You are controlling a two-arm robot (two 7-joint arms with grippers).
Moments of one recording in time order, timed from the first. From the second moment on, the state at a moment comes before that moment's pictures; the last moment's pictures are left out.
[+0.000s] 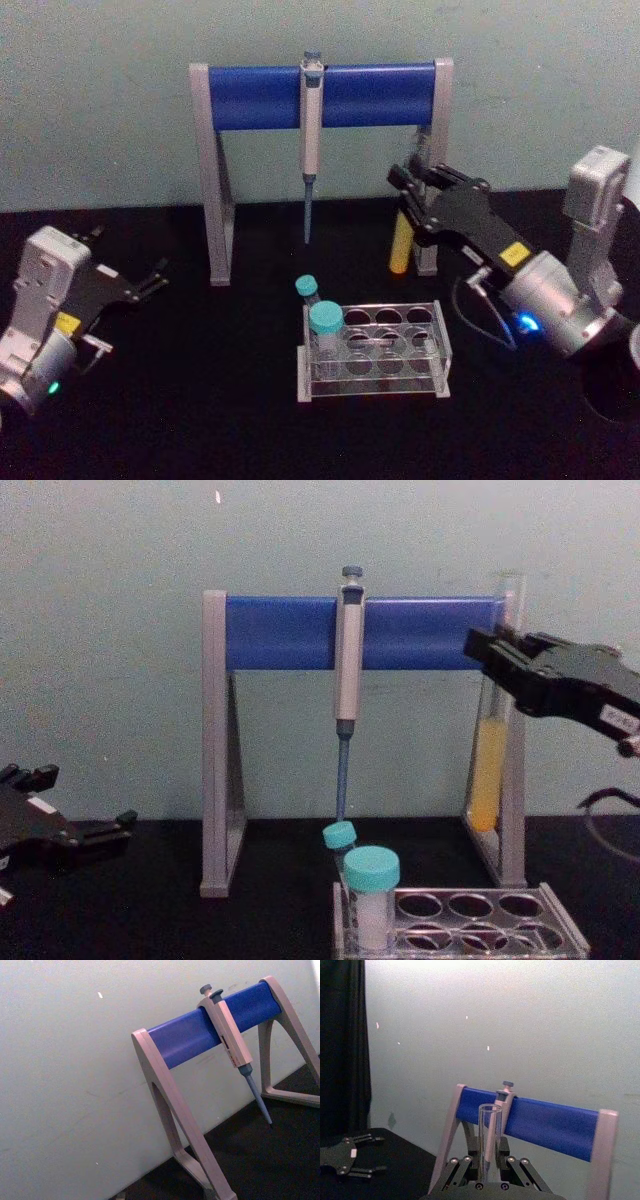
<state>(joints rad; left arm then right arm) -0.20 0.60 0.45 -1.41 -0.25 -0.12 0.03 0.26 0.32 -0.31 -1.43 0.43 -0.27 0.48</state>
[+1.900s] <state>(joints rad) -0.20 0.60 0.45 -1.41 -0.25 -0.12 0.03 0.28 0.30 -0.32 -1.41 0.44 -0.29 0.50</state>
